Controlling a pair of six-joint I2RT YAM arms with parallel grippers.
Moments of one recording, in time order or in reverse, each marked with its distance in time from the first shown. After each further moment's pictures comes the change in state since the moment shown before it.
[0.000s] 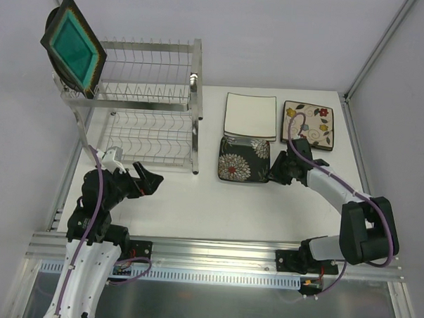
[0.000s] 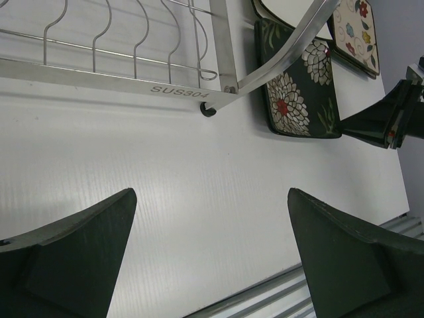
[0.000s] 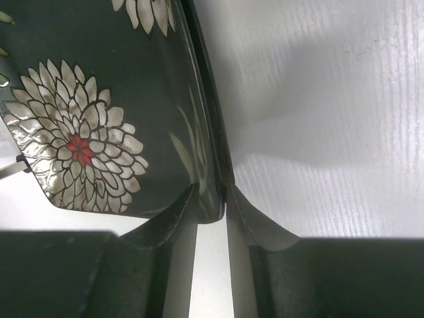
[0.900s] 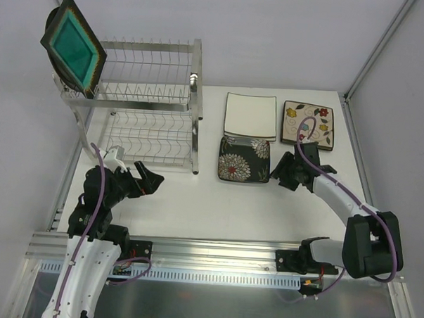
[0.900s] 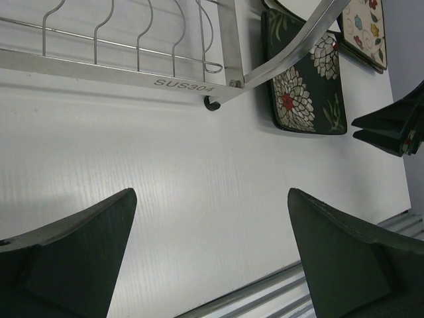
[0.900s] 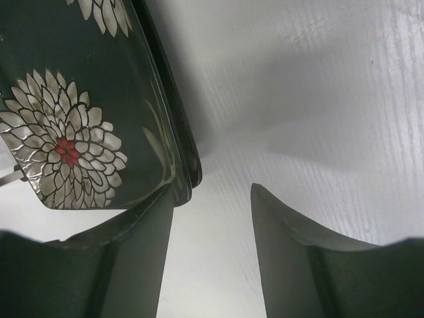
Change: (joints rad) left arm 0.000 0.041 0.000 0.000 0.005 0.001; right arm -0.051 -0.107 -0.053 -0.042 0.030 0.018
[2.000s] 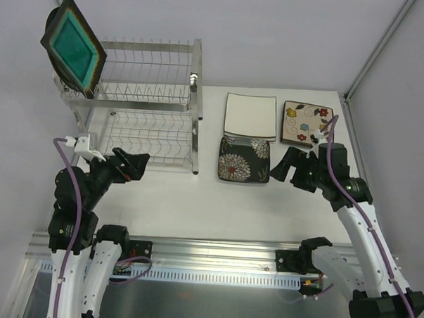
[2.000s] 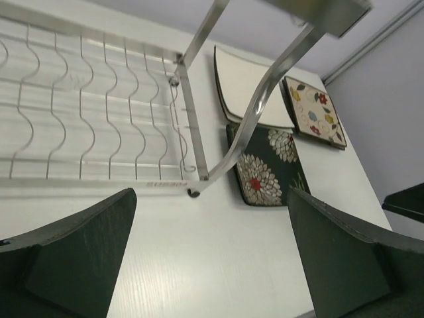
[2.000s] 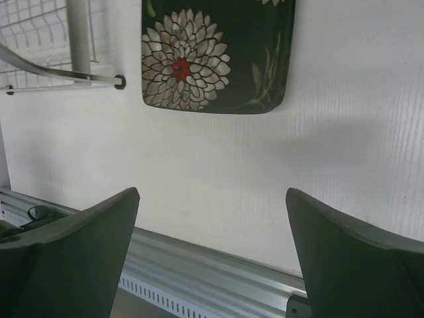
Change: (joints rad) left arm 0.074 0.032 0.345 0.043 -0.054 0.069; right arm 0.008 -0.447 0.240 -0.436 -0.171 -0.240
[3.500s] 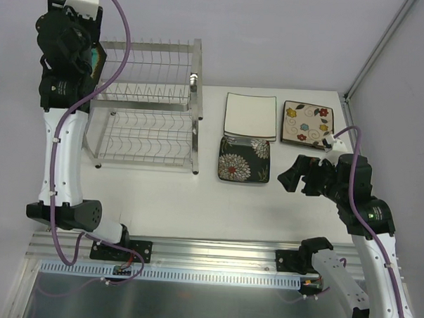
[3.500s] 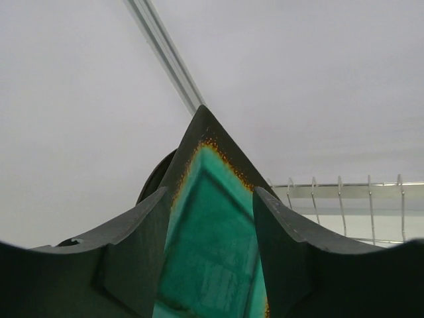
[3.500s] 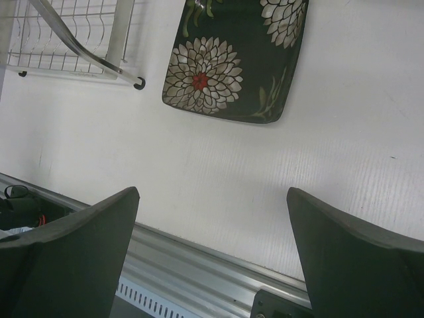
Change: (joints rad) left arm 0.001 1.112 1.201 0.157 -0.572 0.946; right arm -0.001 -0.160 0.073 -0.093 0.007 -0.146
